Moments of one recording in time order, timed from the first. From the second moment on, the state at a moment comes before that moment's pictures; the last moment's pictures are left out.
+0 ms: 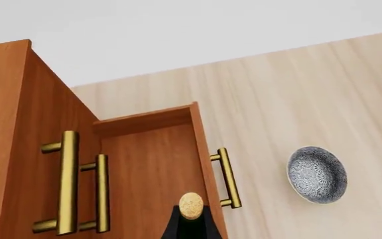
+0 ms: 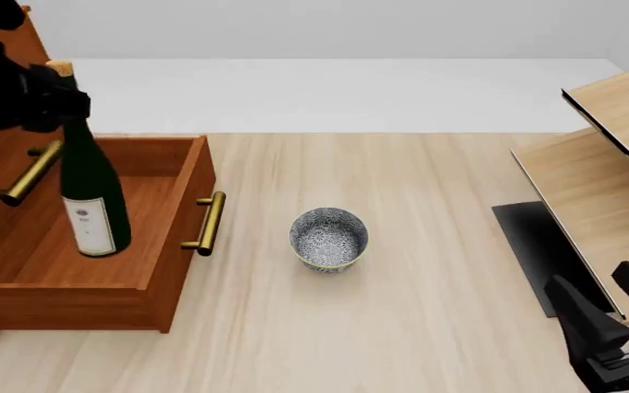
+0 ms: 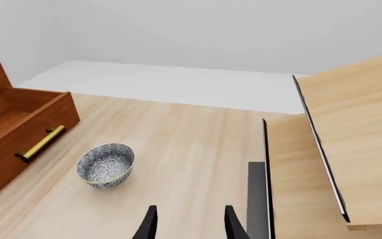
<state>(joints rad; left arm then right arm) -0.16 1.07 -1.05 0.67 0.05 0.23 0.07 0.00 0.07 0.02</state>
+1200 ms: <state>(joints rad) -0.17 1.04 -0.89 0.58 0.01 0.23 0.08 0.00 0.06 0.01</state>
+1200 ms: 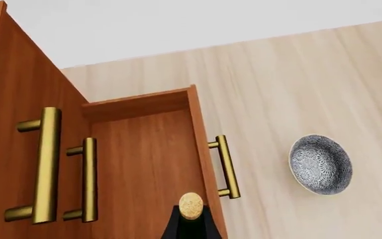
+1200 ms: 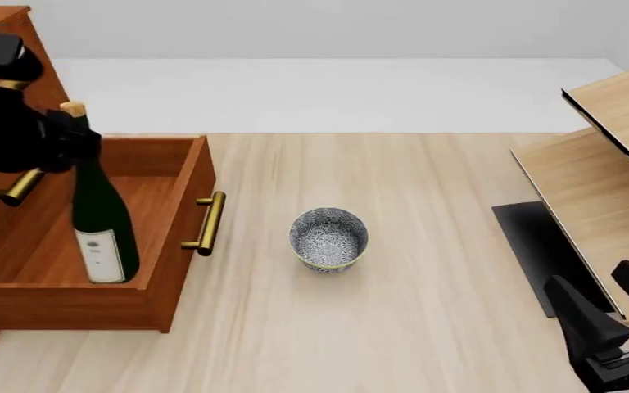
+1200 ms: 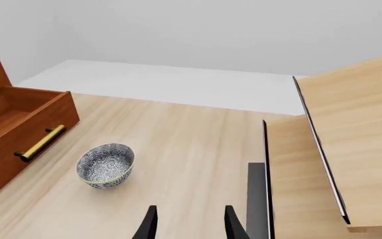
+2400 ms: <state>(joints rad) -0.19 1.19 -0.85 0.48 -0.09 0.22 0.07 0.00 0.08 0.01</state>
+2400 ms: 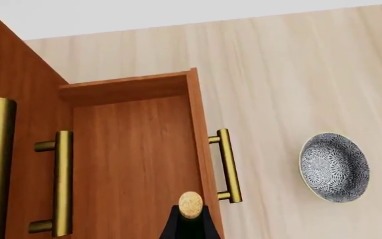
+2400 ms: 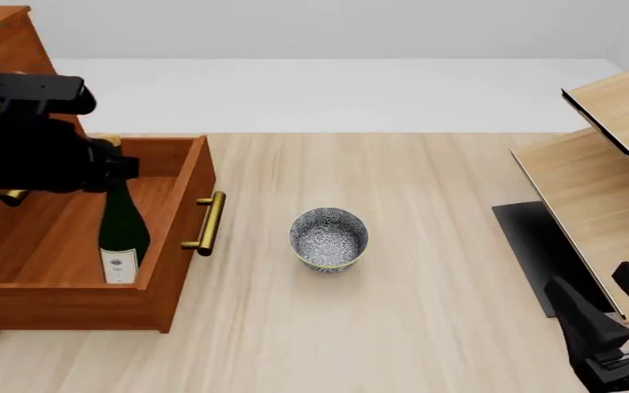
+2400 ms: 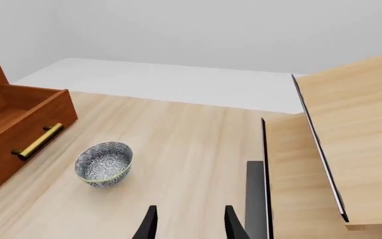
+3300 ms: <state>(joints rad) -0.19 1.38 -0.90 0.35 -0.22 0.21 0.08 0.00 0.08 0.01</state>
